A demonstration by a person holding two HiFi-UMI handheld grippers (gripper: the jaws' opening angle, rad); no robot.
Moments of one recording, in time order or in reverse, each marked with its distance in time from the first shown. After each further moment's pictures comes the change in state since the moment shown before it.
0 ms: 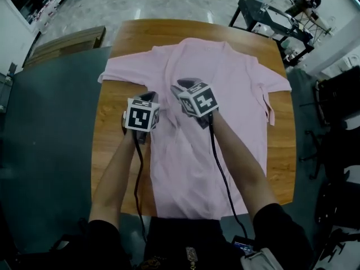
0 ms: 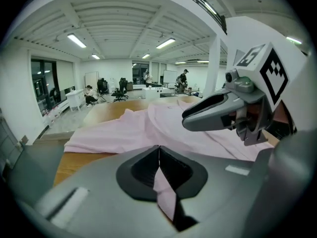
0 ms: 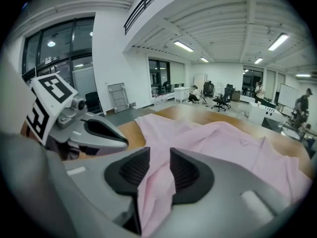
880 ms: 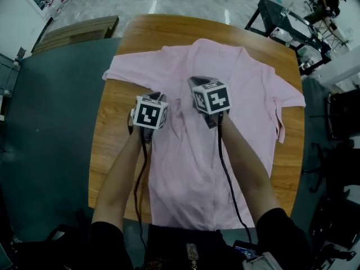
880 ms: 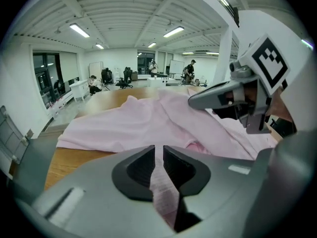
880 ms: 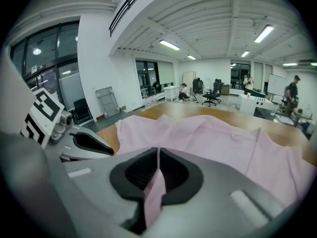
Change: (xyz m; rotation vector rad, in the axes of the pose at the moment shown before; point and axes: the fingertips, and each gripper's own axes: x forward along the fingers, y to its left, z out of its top) left arm 0.049 0.025 -0.012 -0.040 0.119 0.054; right arm 0.033 -0.067 0.001 0.117 -0.001 -0.072
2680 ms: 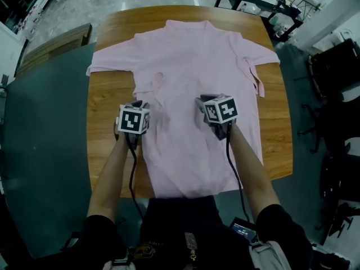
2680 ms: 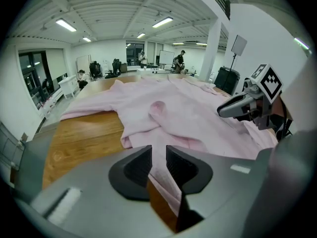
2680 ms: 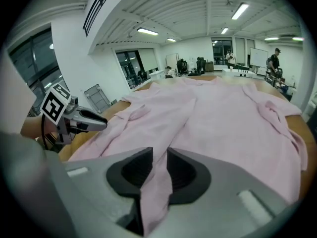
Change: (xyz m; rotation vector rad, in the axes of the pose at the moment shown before) left arm -0.065 -0.063 -0.094 0.056 0.116 -0.107; right arm -0.145 0.018 -0.176 0.237 0.168 -0.066
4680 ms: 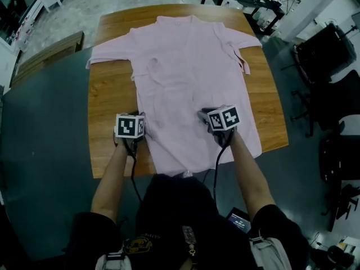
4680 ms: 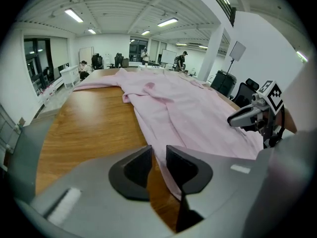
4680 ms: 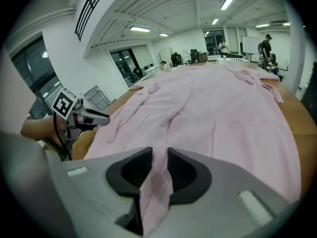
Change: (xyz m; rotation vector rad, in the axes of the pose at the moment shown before) left arm -0.061 -0.042 -0.104 -0.076 0.016 -0.054; right arm -0.074 0.061 -0.131 0.112 0.045 0.020
